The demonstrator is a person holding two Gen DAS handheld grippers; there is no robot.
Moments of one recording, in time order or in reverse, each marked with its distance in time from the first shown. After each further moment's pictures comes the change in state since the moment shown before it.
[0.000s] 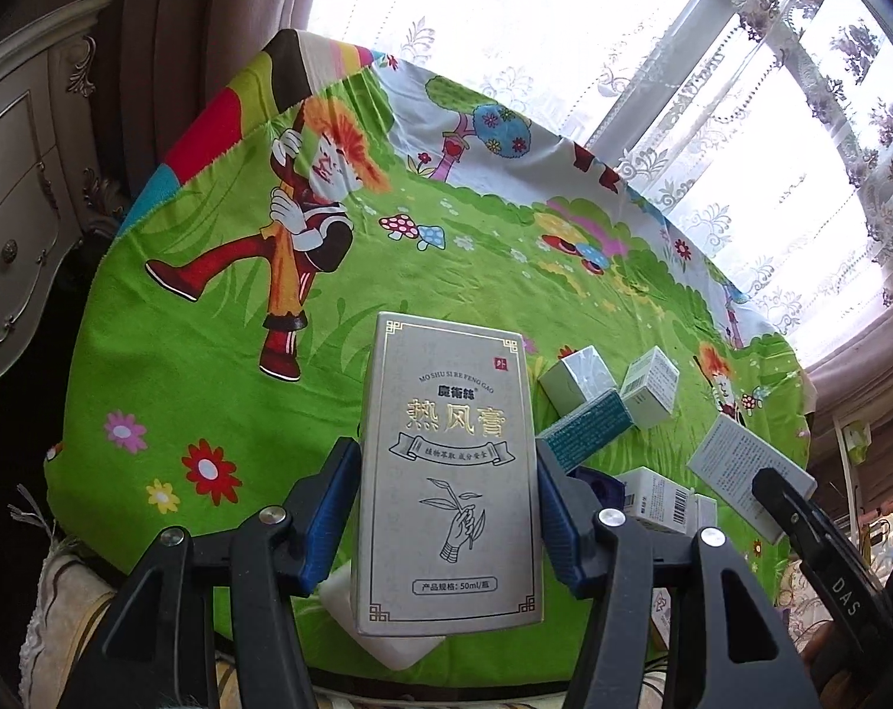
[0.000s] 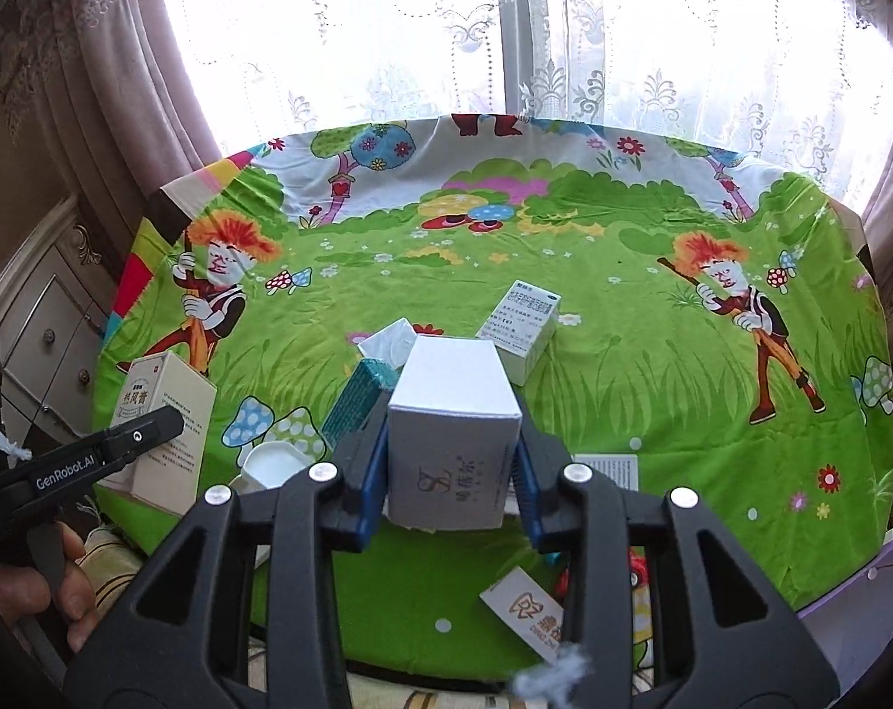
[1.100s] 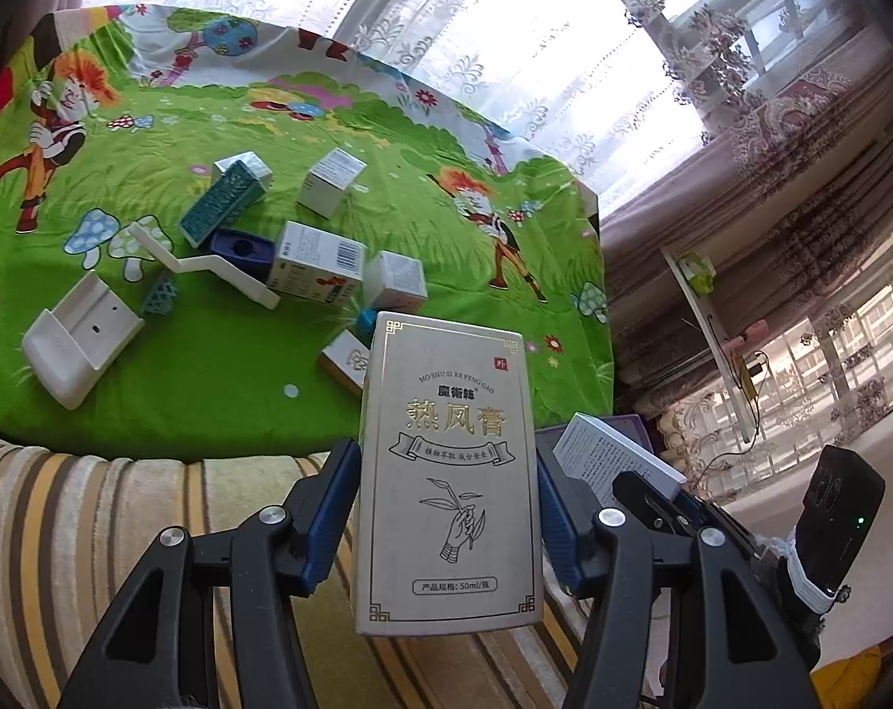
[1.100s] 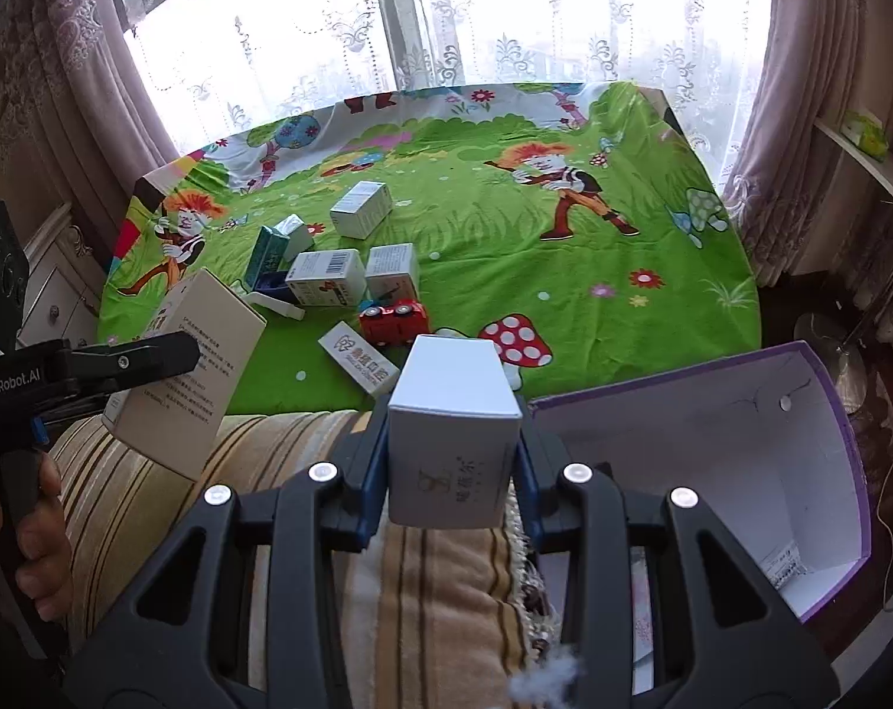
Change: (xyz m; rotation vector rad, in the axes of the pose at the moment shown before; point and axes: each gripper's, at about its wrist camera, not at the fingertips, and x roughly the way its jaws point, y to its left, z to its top) left arm -0.064 -0.141 -0.139 0.243 0.221 -0.397; right arm -0.145 -0.123 -0.142 0.139 0.004 -0.117
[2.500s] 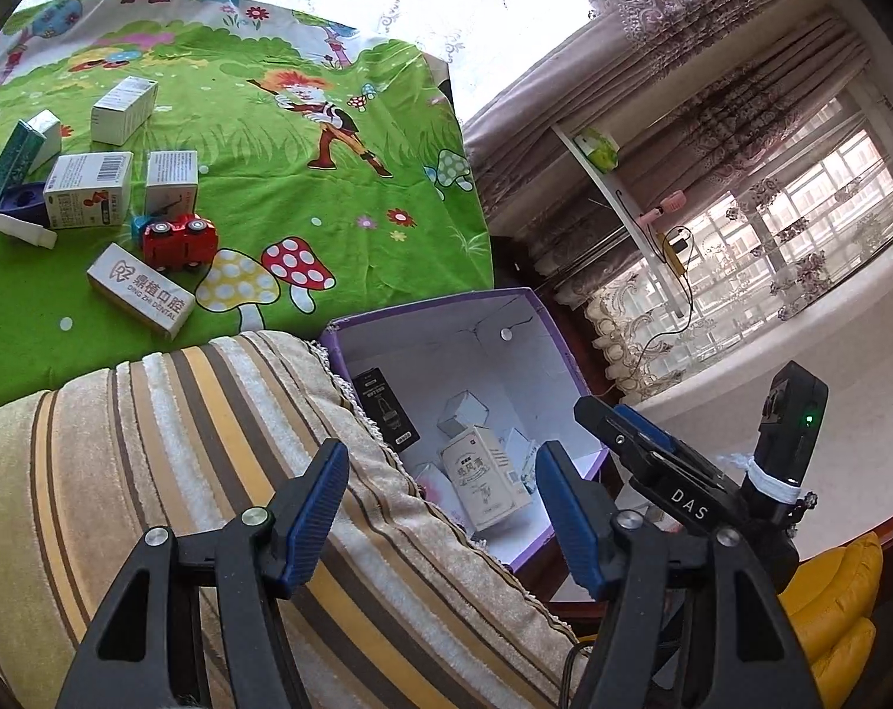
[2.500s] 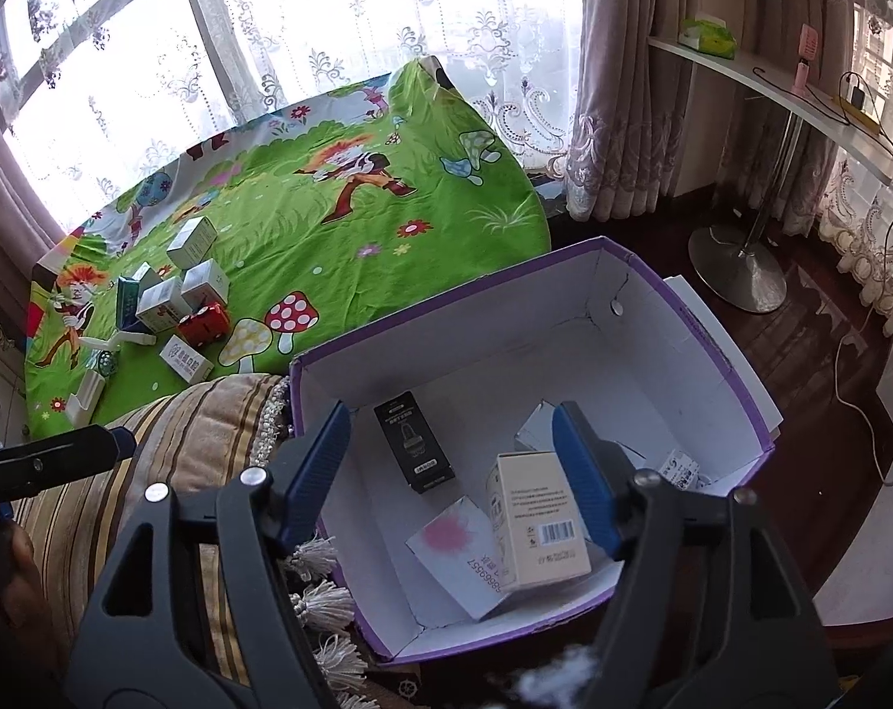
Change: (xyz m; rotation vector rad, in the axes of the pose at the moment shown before) left arm 0.055 -0.090 -0.051 0.188 0.192 -0.168; right arm -0.036 -0.122 -0.045 0.244 0.006 -0.168
